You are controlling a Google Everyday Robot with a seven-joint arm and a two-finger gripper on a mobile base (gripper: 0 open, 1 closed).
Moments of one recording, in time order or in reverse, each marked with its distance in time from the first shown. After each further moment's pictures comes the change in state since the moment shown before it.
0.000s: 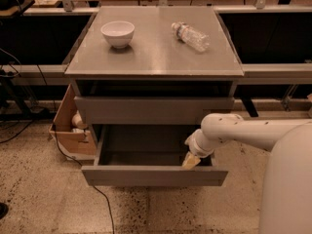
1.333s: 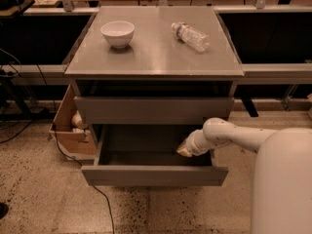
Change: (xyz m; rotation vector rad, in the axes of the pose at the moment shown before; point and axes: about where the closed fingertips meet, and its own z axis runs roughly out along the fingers) arm 0.000 -0.042 0.064 0.032 -0.177 0.223
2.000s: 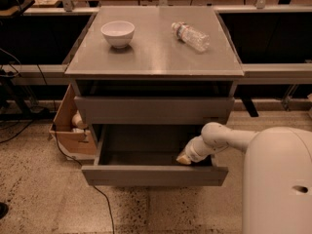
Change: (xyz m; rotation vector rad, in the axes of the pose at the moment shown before) arm 0.023 0.022 0.029 -0.093 0.043 0.108
